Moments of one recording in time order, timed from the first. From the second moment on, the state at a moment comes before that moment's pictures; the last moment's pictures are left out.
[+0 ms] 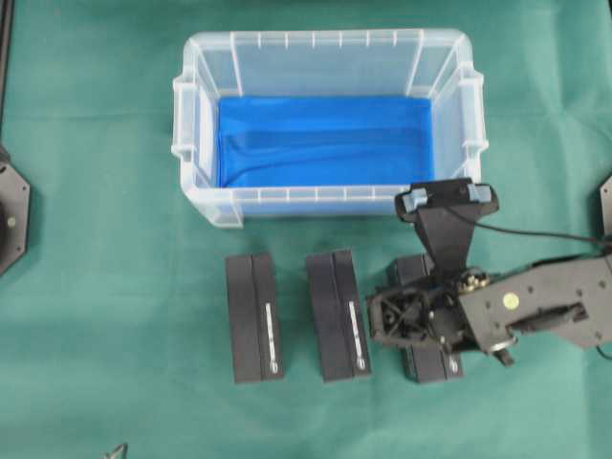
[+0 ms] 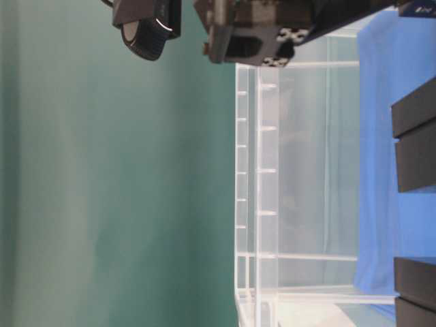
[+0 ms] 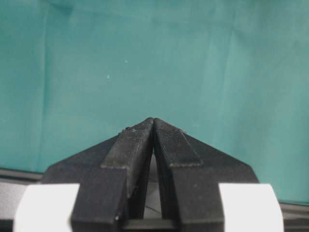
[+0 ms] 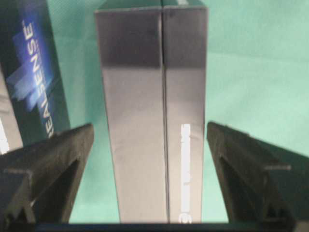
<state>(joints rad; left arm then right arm) 0.00 -0.81 0.50 0.04 1.42 -0.16 0.35 0.08 0.29 -0.10 1.14 2.02</state>
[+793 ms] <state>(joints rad) 0.00 -0.81 0.50 0.04 1.42 -0.16 0.34 -0.02 0.00 -0.17 1.59 1.99</state>
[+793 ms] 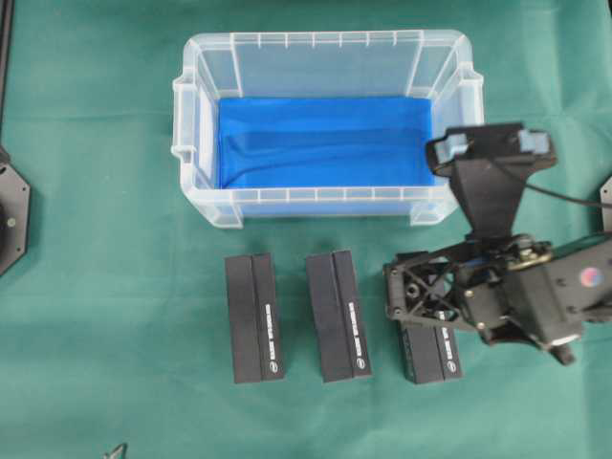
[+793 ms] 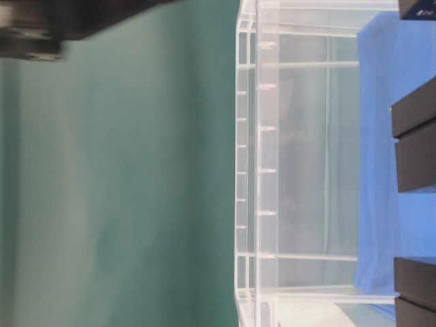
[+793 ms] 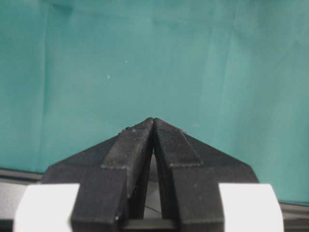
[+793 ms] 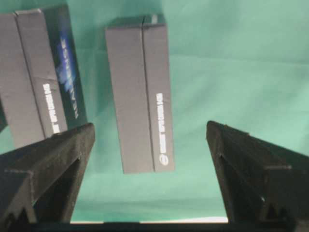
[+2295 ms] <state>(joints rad) 0.00 -0.81 0.50 0.04 1.42 -0.16 0.39 -0.45 0.41 -0.13 1.61 2.13</state>
